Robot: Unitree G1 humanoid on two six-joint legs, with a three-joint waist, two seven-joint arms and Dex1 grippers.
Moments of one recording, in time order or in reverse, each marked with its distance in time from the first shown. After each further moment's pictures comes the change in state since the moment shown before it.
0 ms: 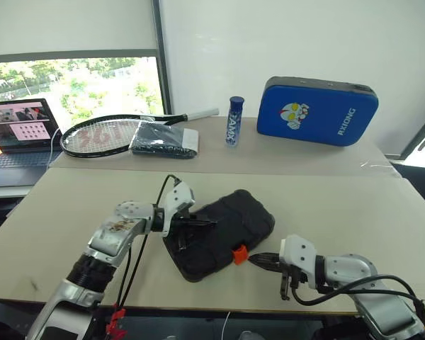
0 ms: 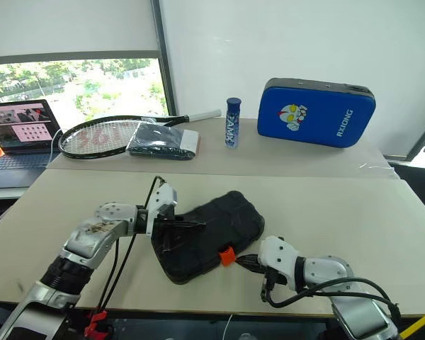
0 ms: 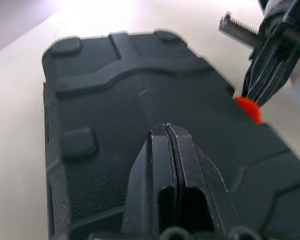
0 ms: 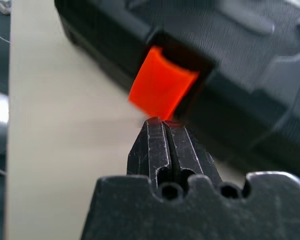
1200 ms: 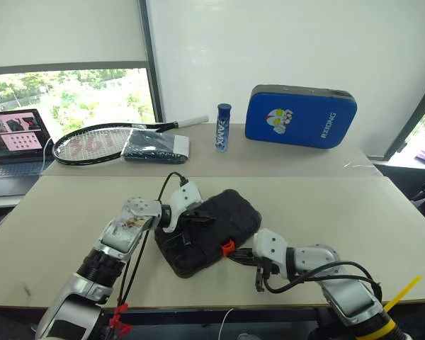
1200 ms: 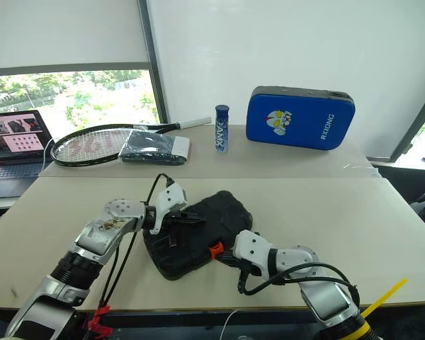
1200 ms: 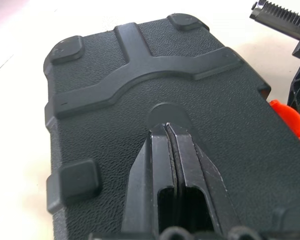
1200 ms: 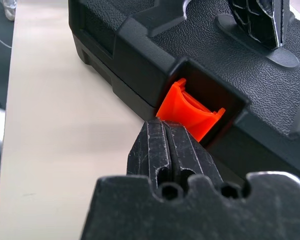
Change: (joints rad) left arm -0.011 -0.015 -0.037 0.024 0.143 0.044 0.046; right arm -0.149 0.164 0.123 0.142 -0.099 0.001 0.013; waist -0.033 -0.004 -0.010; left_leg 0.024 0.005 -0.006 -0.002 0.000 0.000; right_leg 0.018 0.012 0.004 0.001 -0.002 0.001
